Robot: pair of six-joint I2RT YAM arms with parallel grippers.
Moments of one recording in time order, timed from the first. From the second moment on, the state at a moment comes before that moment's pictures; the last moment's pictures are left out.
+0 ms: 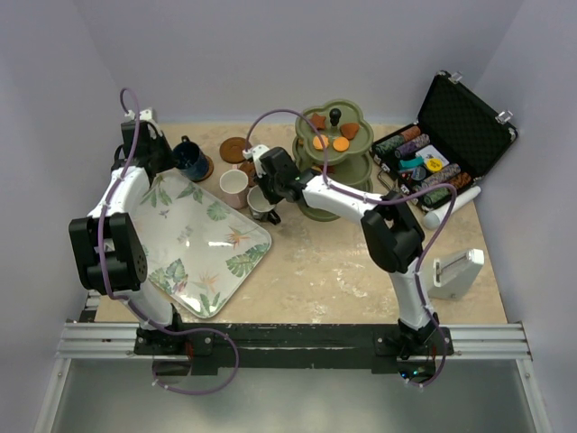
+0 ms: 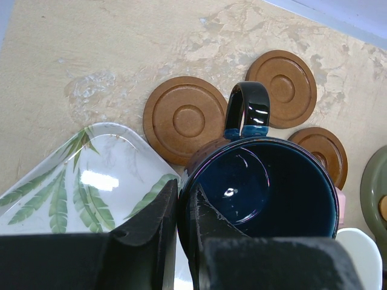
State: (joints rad) left arm 0.16 1.68 1.28 -0.20 0.13 -0.25; right arm 0.76 2.12 1.68 -0.30 0.07 0.00
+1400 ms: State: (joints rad) left arm 0.16 1.68 1.28 -0.20 0.17 -0.25; right arm 1.11 1.72 1.28 -0.49 0.14 0.30
